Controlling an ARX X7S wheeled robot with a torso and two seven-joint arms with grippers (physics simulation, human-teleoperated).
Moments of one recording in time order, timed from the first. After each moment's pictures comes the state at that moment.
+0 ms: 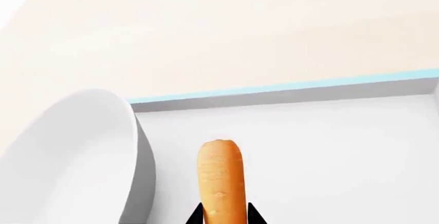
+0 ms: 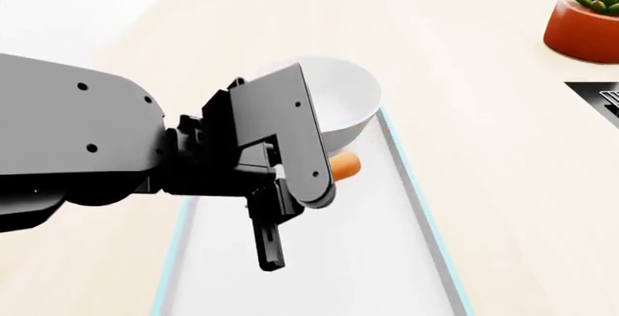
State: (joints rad) left arm -1.84 -0.70 1.37 0.39 -1.38 -0.89 0.16; right arm 2.11 0.78 -1.02 -0.44 2.05 0.86 1.41
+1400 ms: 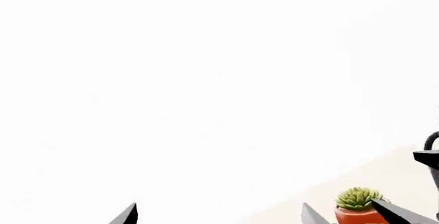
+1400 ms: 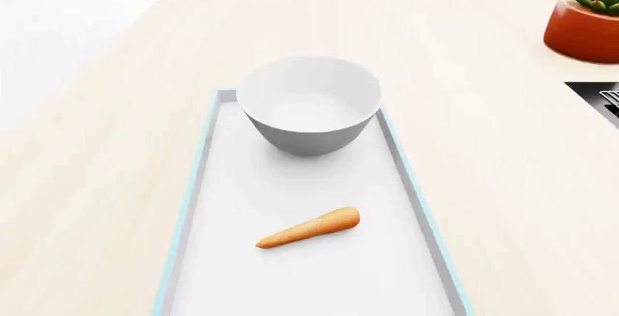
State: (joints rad) left arm -1.97 -0.89 0.94 0.49 -1.69 -0.49 -0.69; right arm 2.11 0.78 -1.01 -0.45 2.01 0.86 1.38
